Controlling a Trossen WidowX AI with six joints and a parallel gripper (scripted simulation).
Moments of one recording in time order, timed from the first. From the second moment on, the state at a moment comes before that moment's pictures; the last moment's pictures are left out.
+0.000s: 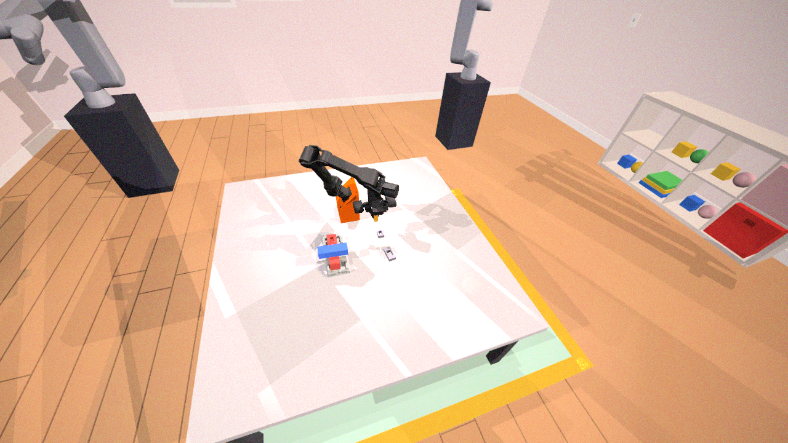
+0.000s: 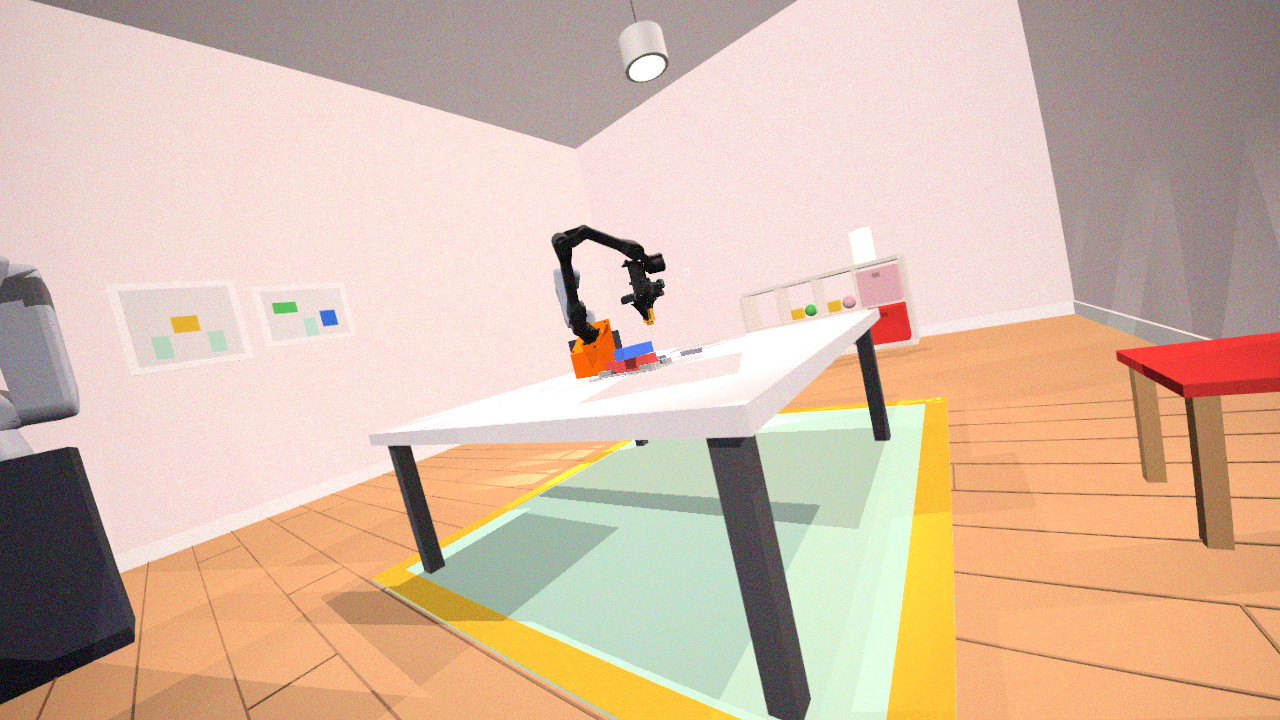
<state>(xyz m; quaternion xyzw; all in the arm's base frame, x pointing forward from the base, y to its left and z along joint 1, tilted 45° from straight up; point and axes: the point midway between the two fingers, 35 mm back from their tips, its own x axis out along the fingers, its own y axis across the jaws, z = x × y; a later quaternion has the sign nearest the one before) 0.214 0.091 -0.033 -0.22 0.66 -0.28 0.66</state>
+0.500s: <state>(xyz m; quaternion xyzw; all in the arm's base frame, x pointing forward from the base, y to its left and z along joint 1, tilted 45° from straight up) 0.227 0.056 -0.008 -0.20 0.65 -0.28 0.67</state>
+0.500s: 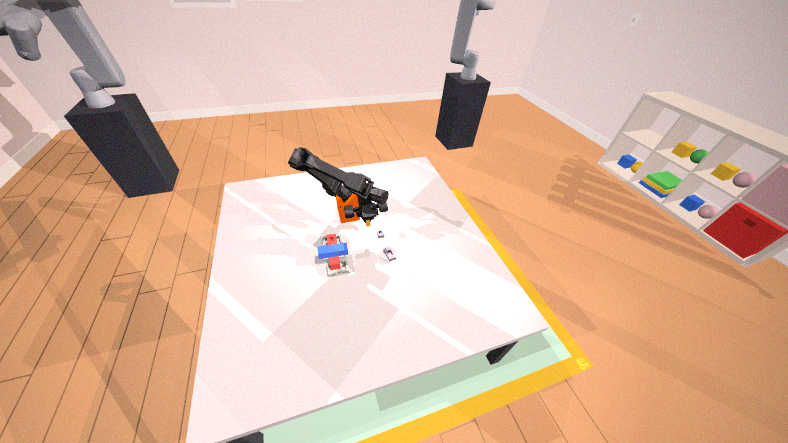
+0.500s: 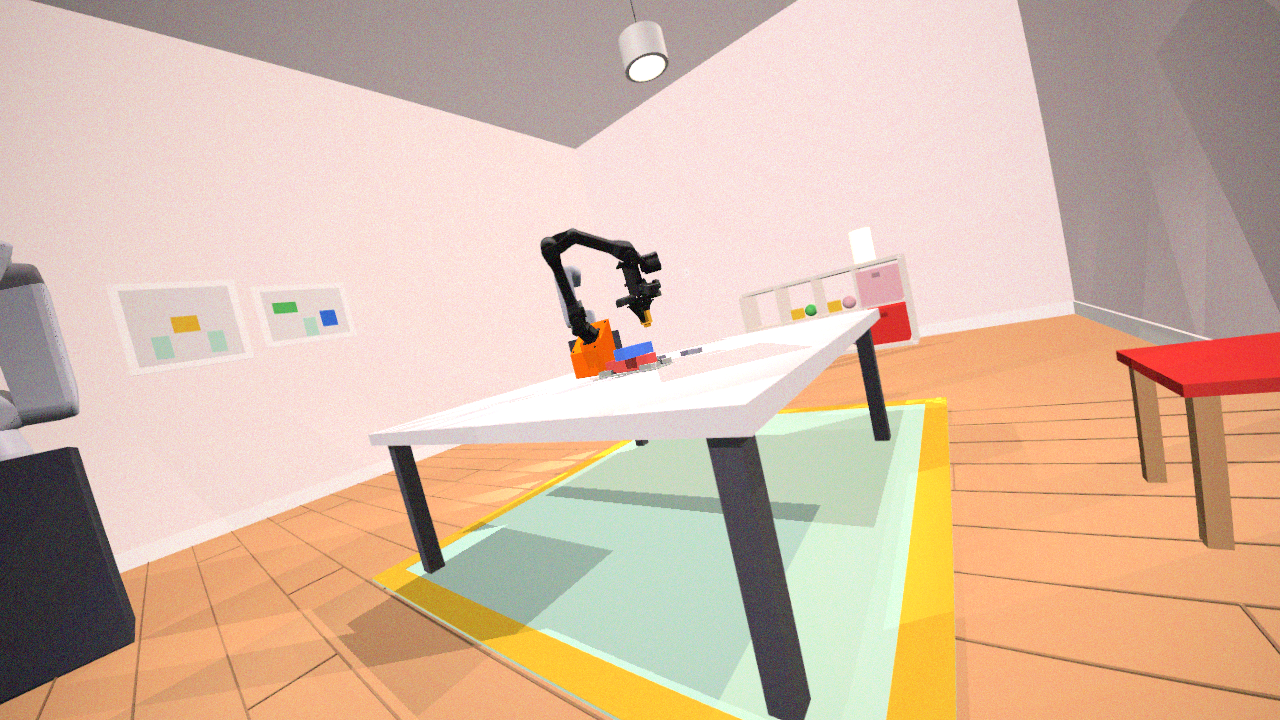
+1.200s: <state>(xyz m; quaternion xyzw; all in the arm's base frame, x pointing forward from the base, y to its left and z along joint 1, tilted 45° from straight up) 0.231 0.006 0.022 -0.19 0.65 -0.28 0.68</state>
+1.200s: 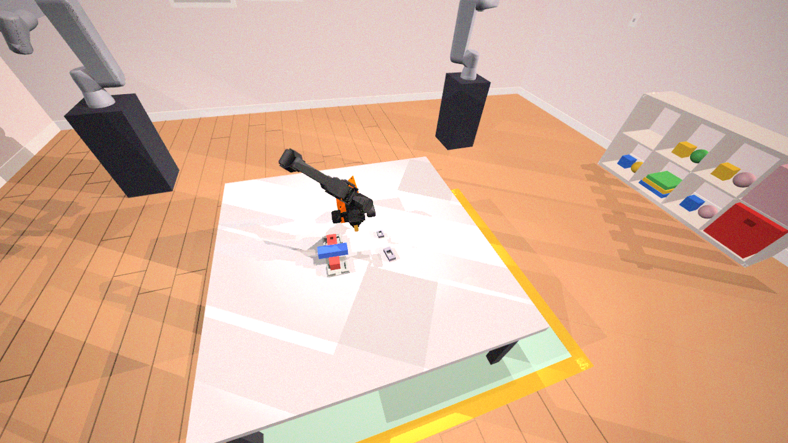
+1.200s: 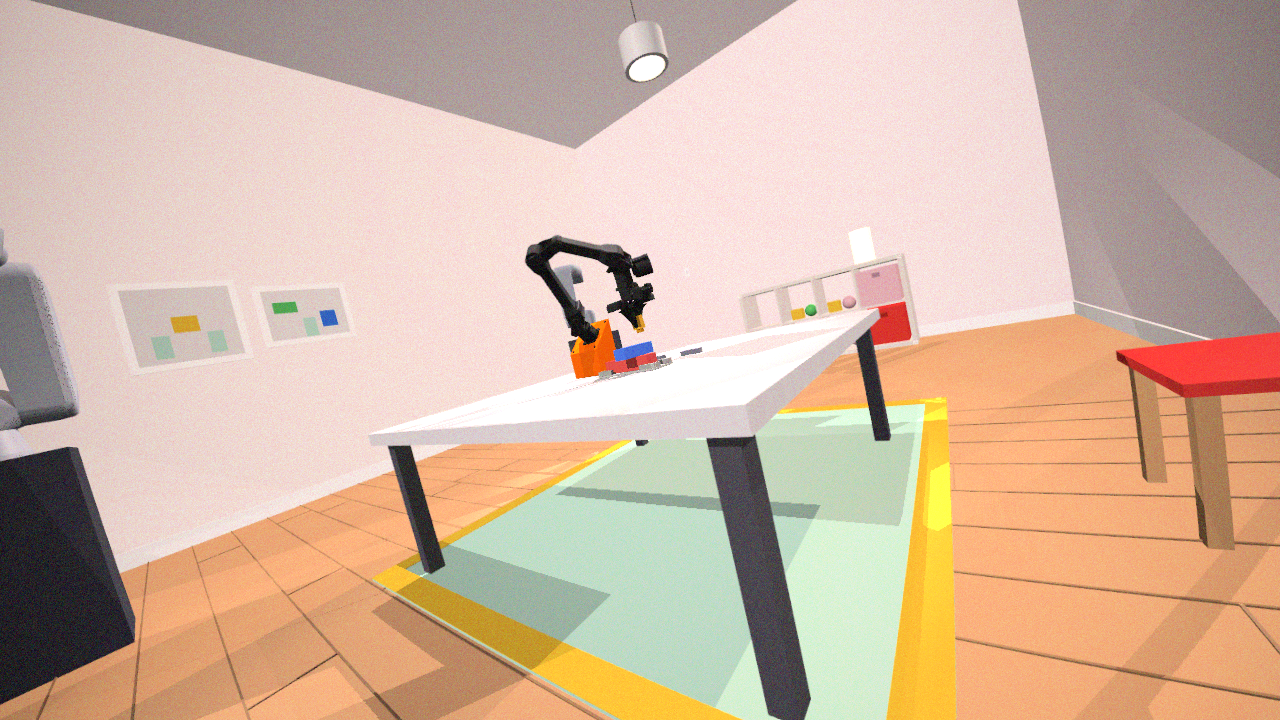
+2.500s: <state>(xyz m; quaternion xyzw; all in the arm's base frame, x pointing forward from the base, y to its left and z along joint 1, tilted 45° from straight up) 0.192 -0.093 0.075 -0.23 0.65 -0.31 0.66</state>
